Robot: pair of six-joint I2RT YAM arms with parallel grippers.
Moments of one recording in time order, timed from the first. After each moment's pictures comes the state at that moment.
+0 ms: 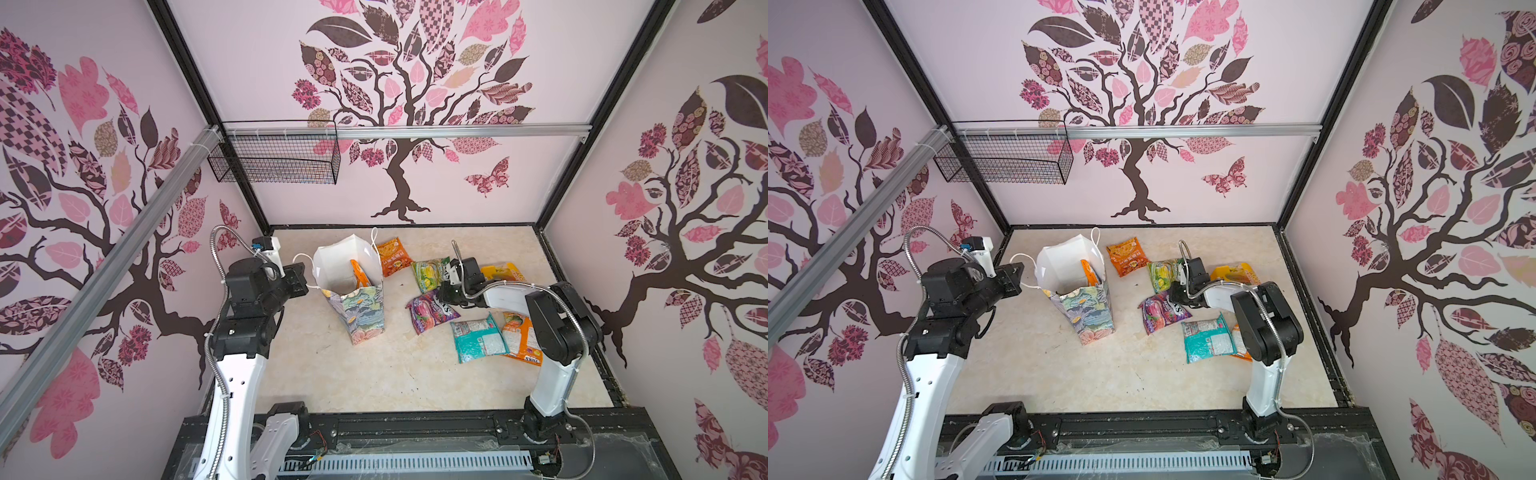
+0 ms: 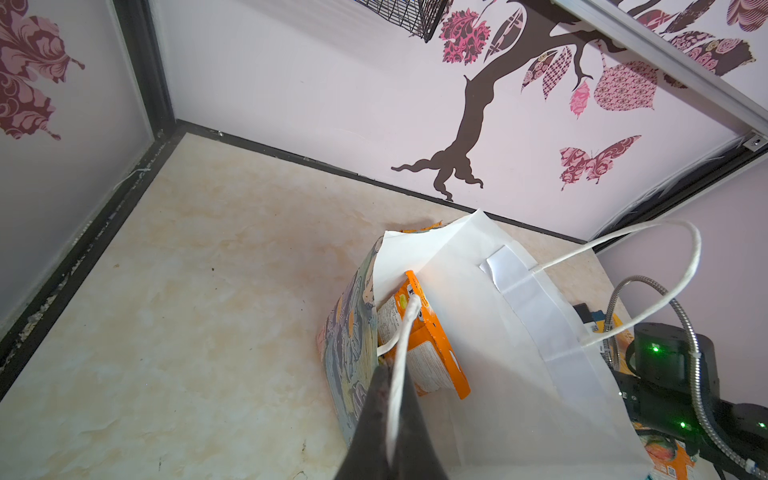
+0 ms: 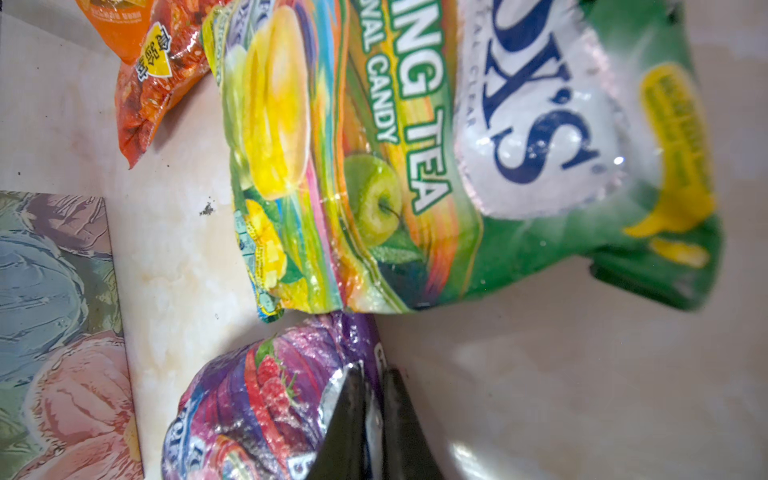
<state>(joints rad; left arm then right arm) 0.06 0.88 1.05 -0.56 0.25 -0.29 0.36 1.87 1.02 -0.06 -0.26 0.50</state>
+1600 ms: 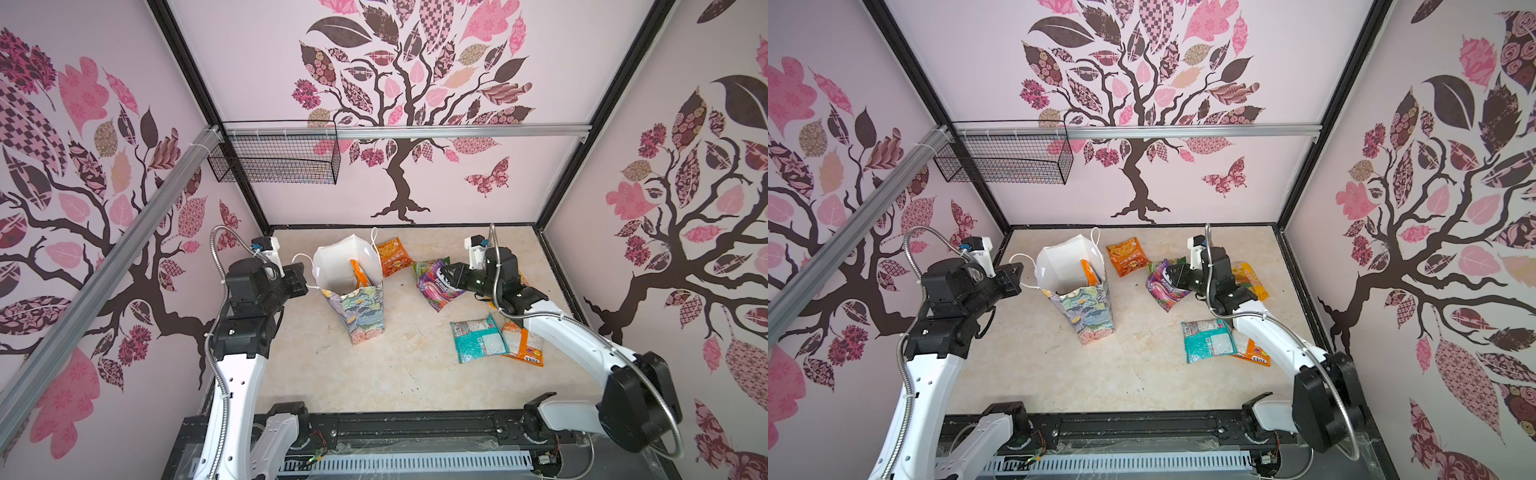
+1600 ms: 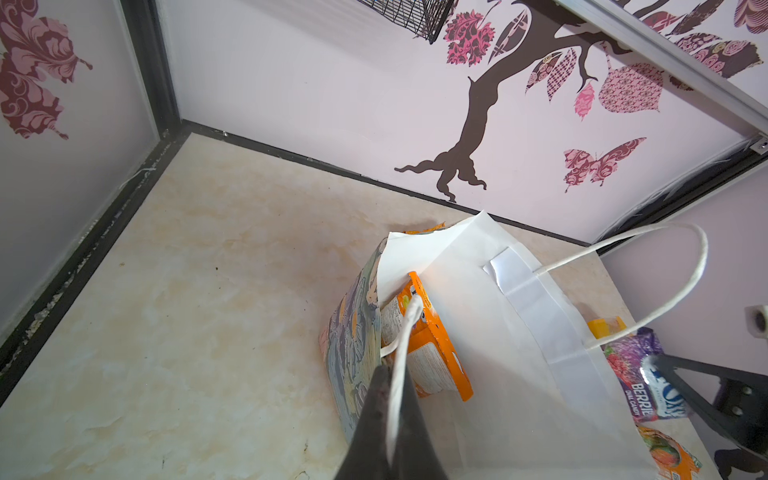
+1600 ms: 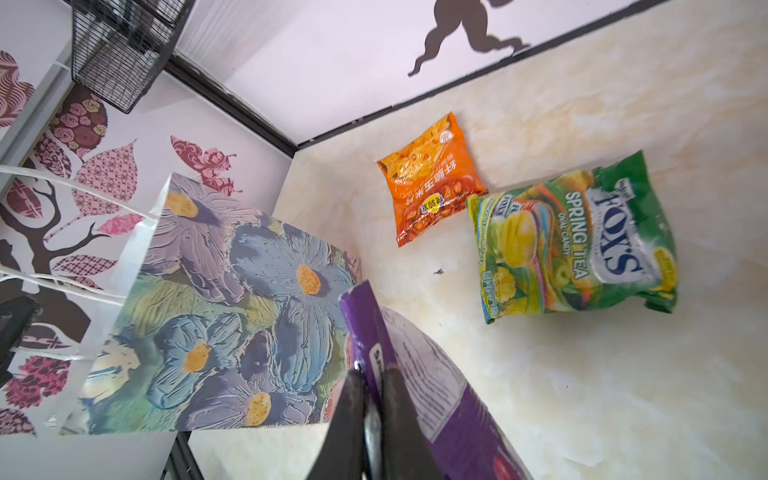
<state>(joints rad) 0.06 0.88 1.05 -0.56 0.24 -0.29 0.43 1.28 0.92 -0.03 -0.27 0.62</state>
